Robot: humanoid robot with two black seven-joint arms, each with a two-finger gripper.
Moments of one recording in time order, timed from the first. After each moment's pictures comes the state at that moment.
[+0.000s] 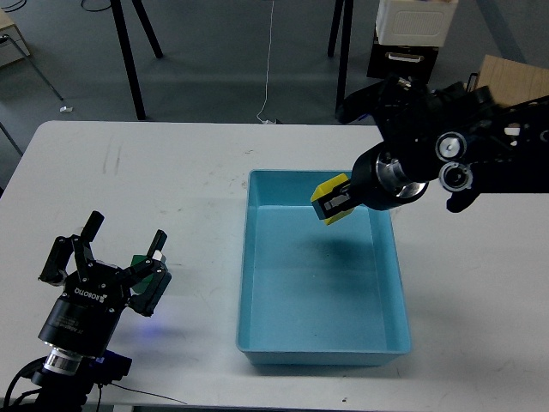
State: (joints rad) left arm 0.37 -0.04 -1.47 -1.68 -0.27 -0.49 0.36; right arm 1.80 -0.22 -0.55 1.50 -0.71 0.36 -0.39
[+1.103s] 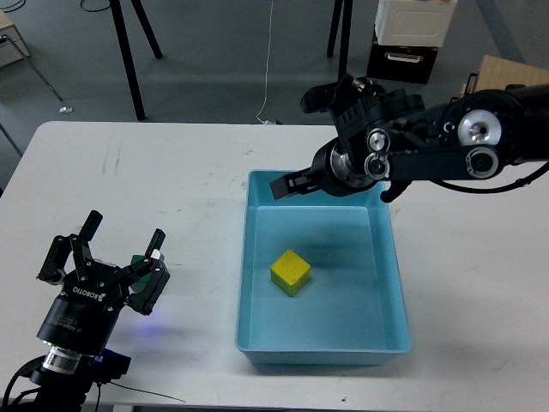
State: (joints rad) left arm 0.37 -0.04 -1.47 -1.68 -0.27 -0.49 0.36; right arm 1.79 -0.21 -0.52 1.27 -0.47 0.26 -0.40
